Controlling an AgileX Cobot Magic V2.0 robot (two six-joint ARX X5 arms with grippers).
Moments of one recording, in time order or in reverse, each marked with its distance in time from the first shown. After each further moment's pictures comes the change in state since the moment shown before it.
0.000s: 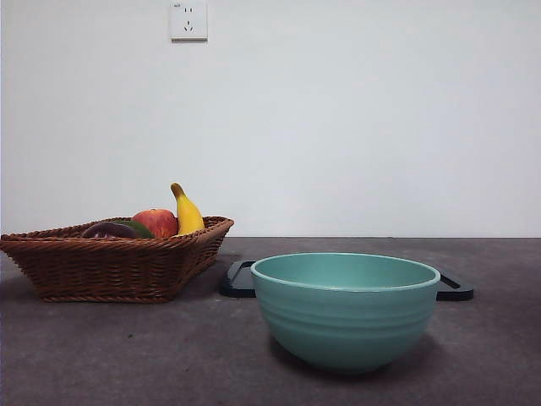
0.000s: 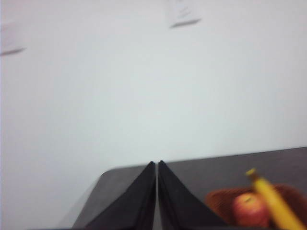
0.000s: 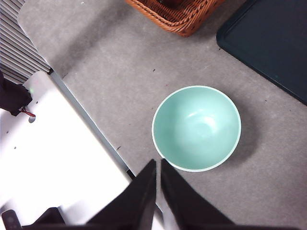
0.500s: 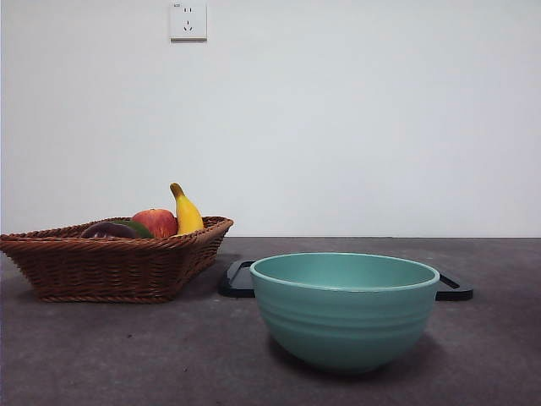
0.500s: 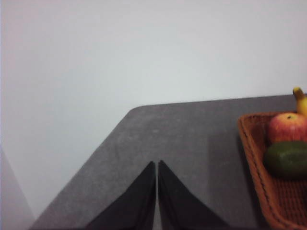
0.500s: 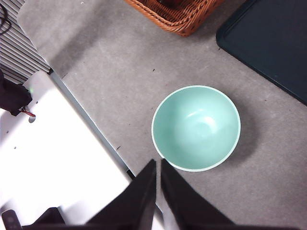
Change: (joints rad) left arm 0.037 -0.307 -0.415 -0.002 -0.113 0.001; right arm 0.000 0.000 0.000 0.000 0.000 0.000
